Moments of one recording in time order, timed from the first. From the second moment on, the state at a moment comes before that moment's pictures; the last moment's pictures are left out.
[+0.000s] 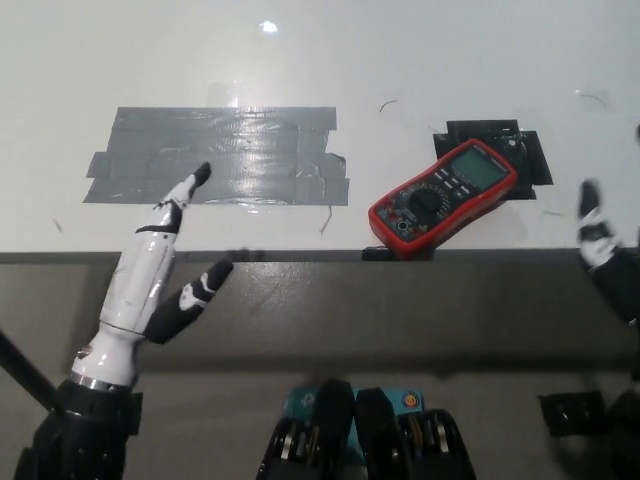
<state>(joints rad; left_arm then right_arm) -0.24 0.21 -0.04 -0.09 0.43 -0.29 0.03 -0.19 -0.22 0.14 -0.35 0.03 -0.16 -0.33</state>
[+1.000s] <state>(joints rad) 0.02 0.19 -0.04 -0.09 0.26 -0.24 -0.02 0.03 -0.21 0.18 -0.19 -0.14 -0.19 -0.16</state>
